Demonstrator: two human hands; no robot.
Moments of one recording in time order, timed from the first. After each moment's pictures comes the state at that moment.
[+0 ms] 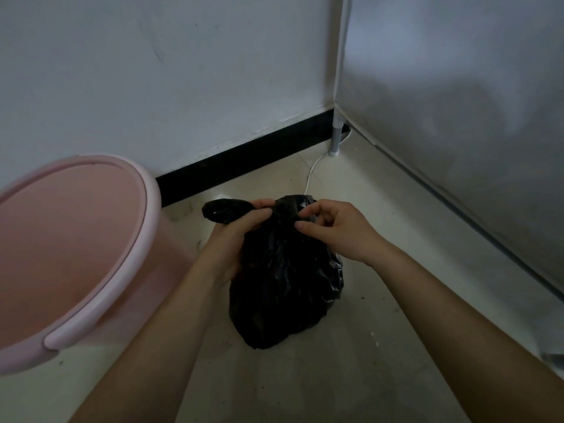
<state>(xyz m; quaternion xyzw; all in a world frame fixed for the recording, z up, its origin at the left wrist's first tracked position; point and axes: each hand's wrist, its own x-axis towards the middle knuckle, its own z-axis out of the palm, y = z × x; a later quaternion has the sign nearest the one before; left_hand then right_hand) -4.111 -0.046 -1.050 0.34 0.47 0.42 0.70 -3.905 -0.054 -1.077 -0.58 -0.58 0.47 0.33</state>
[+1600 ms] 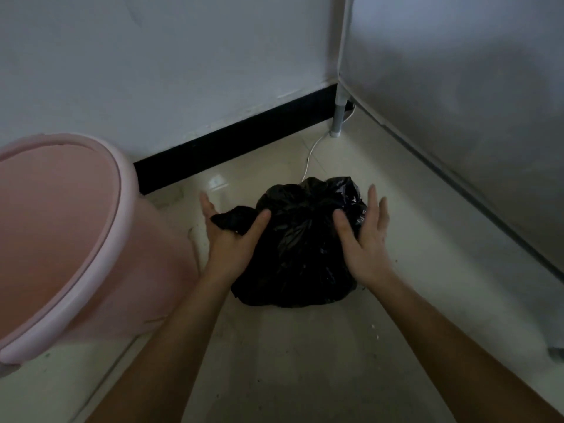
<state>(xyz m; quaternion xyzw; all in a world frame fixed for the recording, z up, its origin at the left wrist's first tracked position) -4.111 -0.050 -1.108 0.49 0.69 0.35 0.40 -3.898 -0.090 -1.139 -0.72 -0.45 0.38 0.37</state>
